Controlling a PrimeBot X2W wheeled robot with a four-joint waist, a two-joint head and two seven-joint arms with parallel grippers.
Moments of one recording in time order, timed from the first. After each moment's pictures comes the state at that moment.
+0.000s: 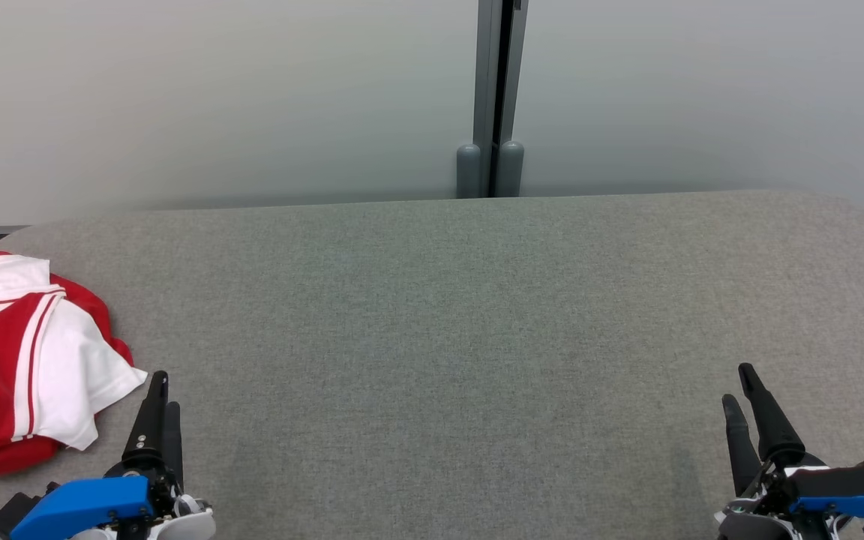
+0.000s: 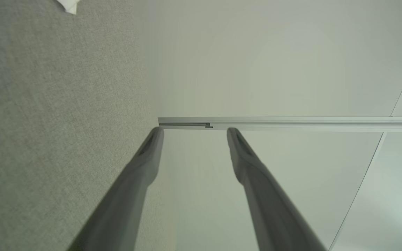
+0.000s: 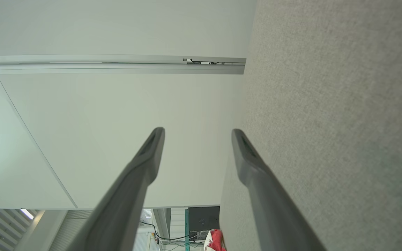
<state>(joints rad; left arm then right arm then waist) -0.06 0.04 0.11 0.29 -1.58 -0.13 0.09 -0.07 -0.04 -0.10 0.29 1.58 0.13 0.09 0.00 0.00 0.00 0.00</state>
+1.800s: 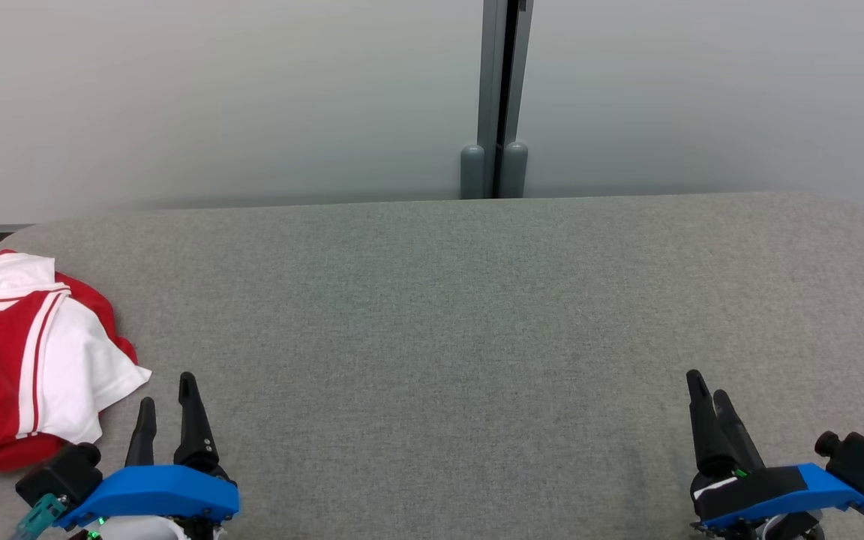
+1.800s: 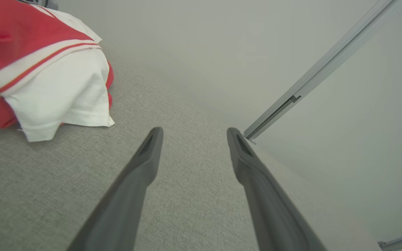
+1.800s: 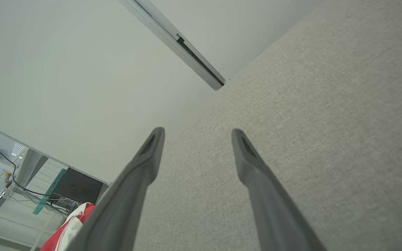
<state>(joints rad) -0.06 0.05 0.02 0.30 -0.67 -0.01 -0.12 -0.07 -0.04 0.01 0.31 0.85 0.13 -0.12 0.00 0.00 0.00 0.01</state>
